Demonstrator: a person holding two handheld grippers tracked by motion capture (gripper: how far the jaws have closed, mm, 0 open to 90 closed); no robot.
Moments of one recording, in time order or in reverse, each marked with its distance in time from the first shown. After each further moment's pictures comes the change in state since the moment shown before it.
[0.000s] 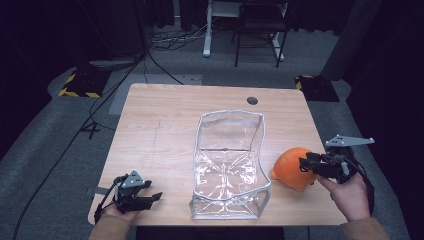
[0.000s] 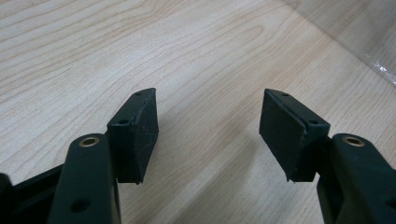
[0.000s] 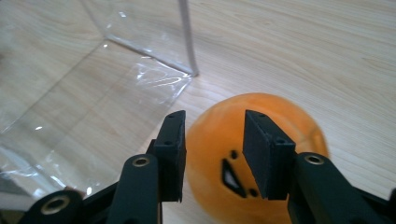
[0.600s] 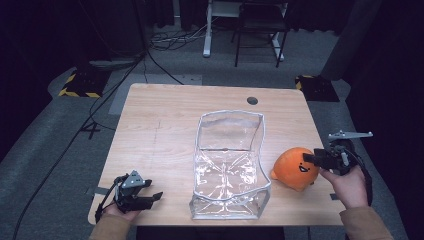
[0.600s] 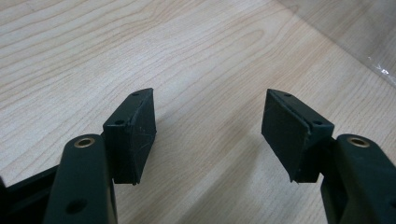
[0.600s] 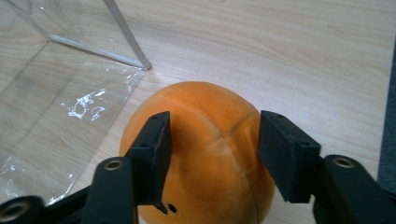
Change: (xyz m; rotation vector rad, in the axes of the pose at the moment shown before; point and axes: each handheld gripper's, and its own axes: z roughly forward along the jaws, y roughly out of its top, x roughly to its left) left arm 0.000 0.000 0.002 -0.014 0.001 0.011; right arm -0.044 -0.008 0.027 0.049 -0.042 0.128
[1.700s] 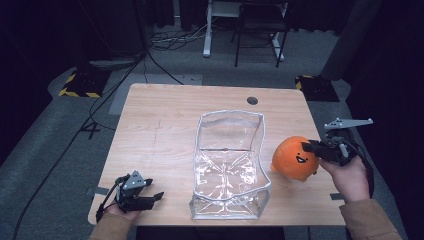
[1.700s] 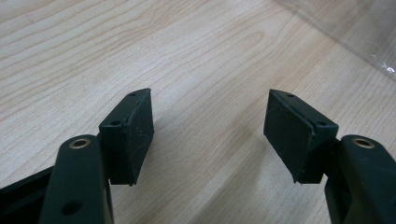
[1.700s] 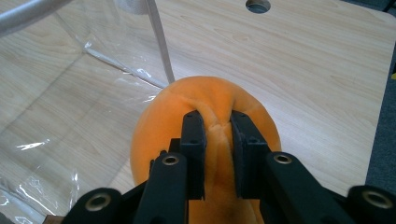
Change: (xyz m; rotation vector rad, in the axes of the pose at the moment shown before) left arm -0.001 -0.001 0.004 -0.020 0.014 0.038; right arm 0.044 0.040 -0.033 -0.023 -0.016 -0.142
